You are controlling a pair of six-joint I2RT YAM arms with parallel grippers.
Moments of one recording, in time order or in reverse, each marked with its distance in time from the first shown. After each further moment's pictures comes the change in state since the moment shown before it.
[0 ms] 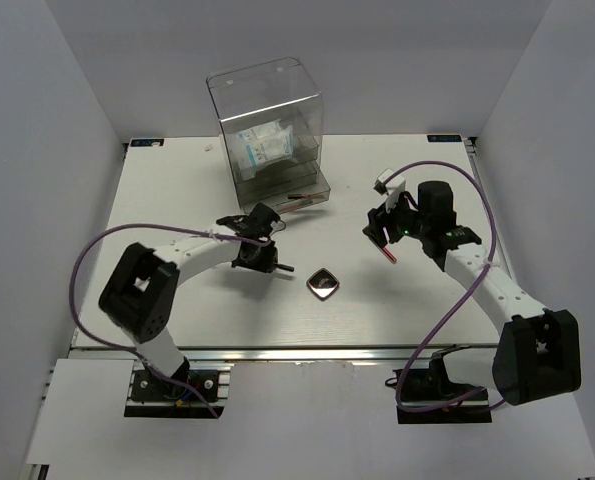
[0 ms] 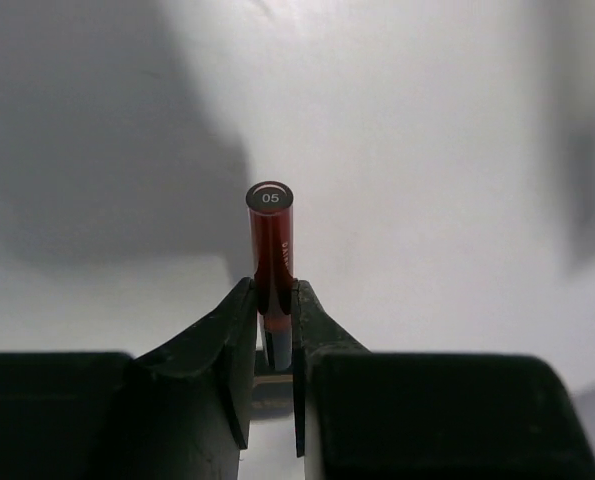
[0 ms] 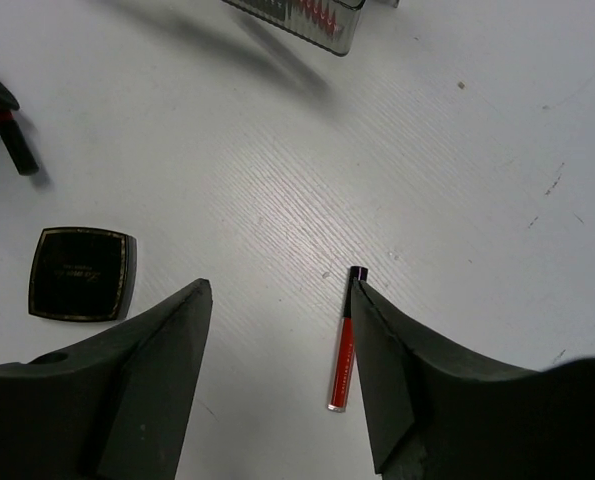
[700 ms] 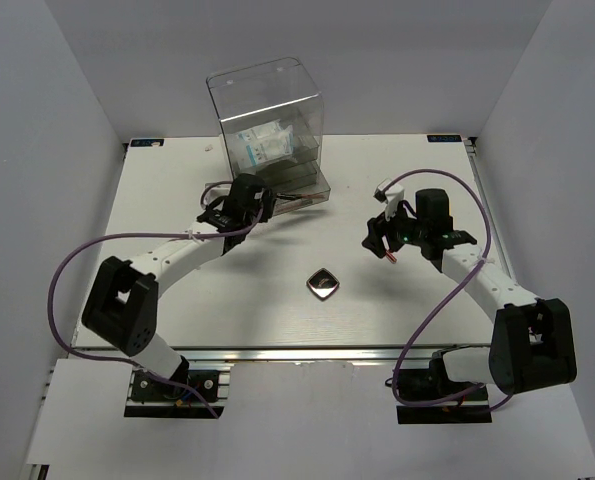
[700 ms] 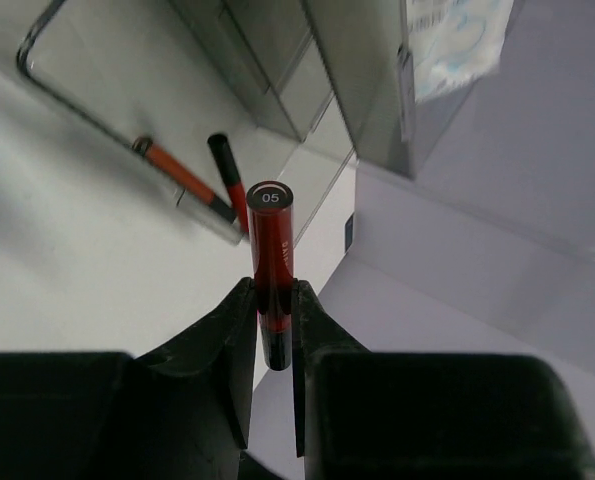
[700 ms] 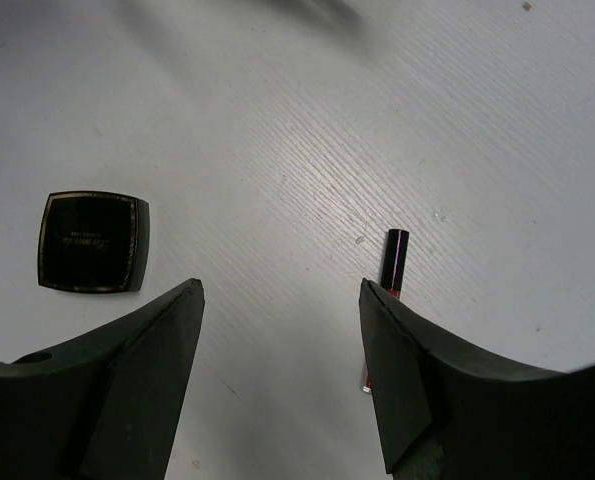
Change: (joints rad) left arm 0.052 -0.188 -0.011 0.548 -0.214 0.133; right arm -0.028 0.050 -0.053 -0.003 -0.051 0.024
